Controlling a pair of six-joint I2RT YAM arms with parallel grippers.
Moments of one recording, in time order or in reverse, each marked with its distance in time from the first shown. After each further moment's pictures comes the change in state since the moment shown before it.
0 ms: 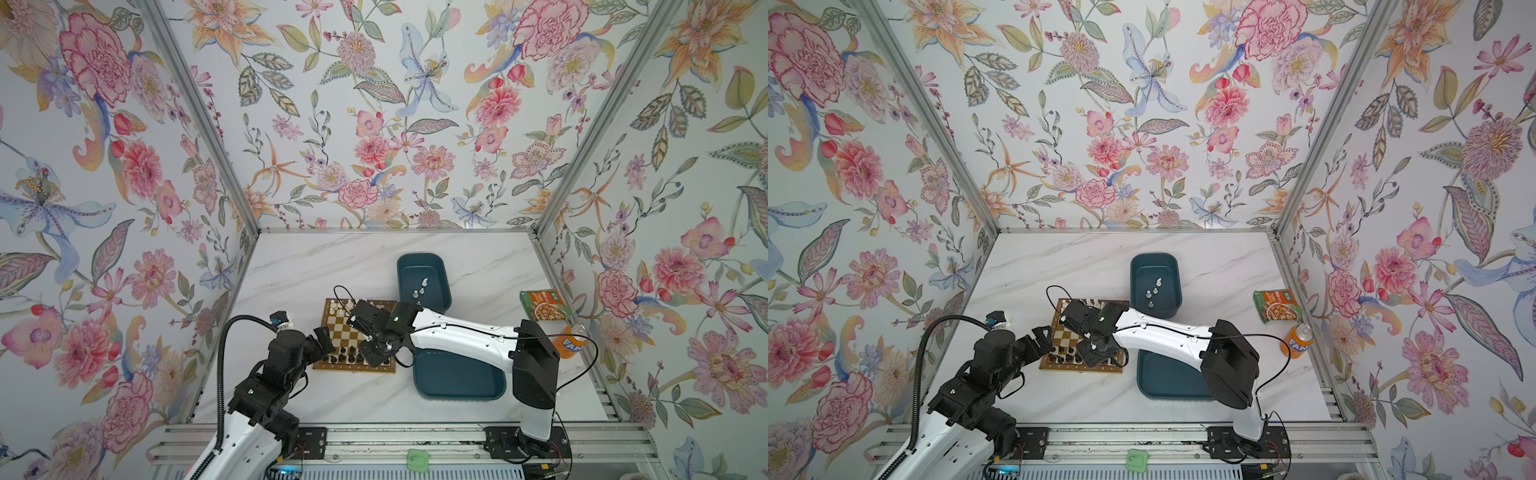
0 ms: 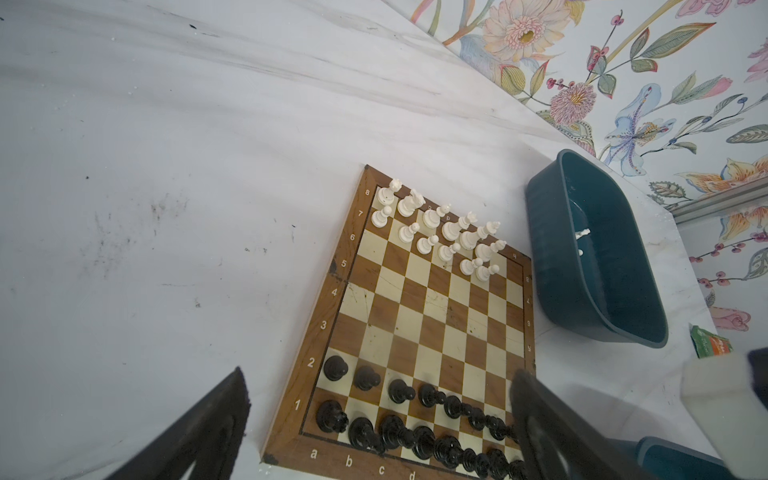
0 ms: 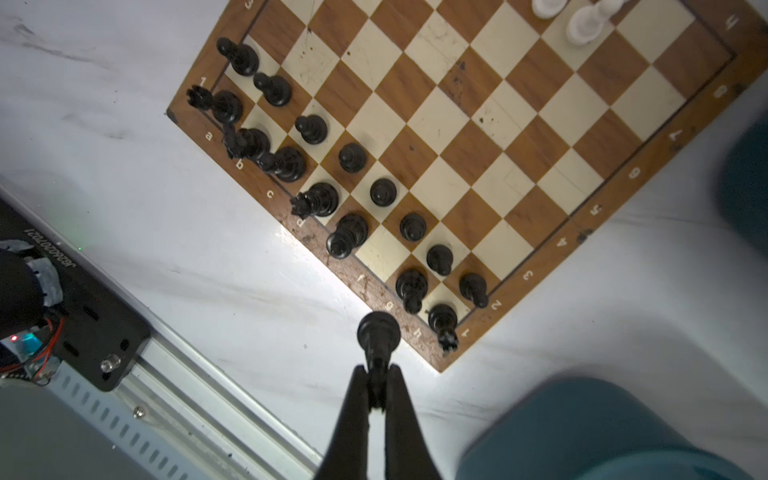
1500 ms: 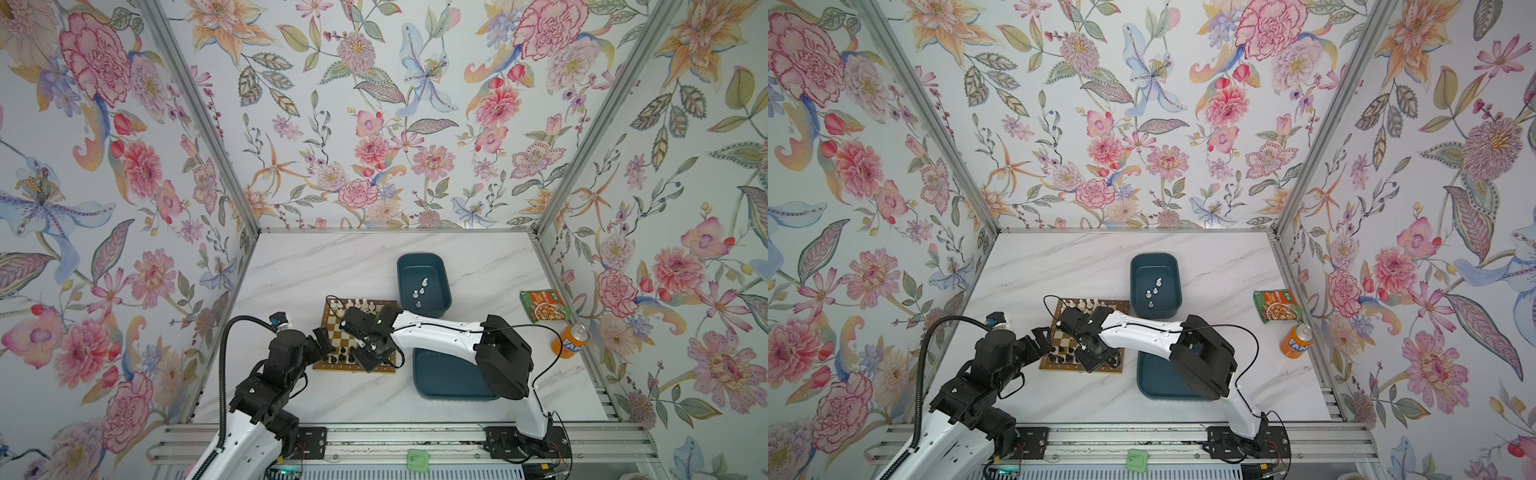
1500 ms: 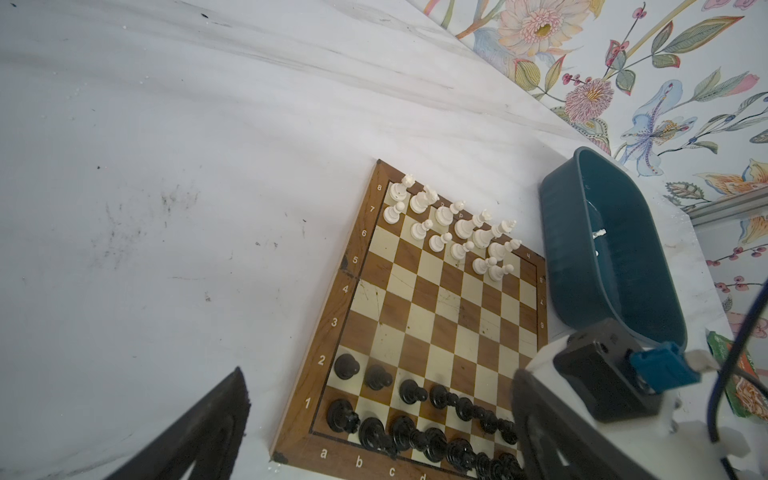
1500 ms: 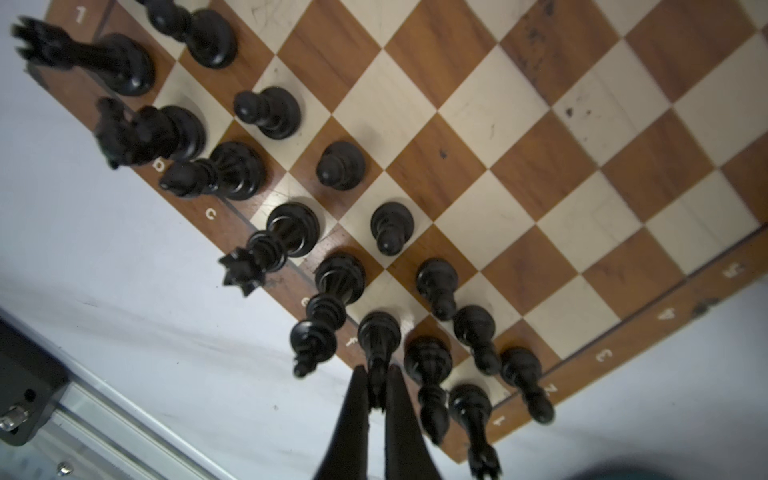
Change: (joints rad) left arm 0.022 0.008 -0.011 -0.002 0.005 0.000; right arm -0.017 0.159 0.033 0.029 -0.045 -0.056
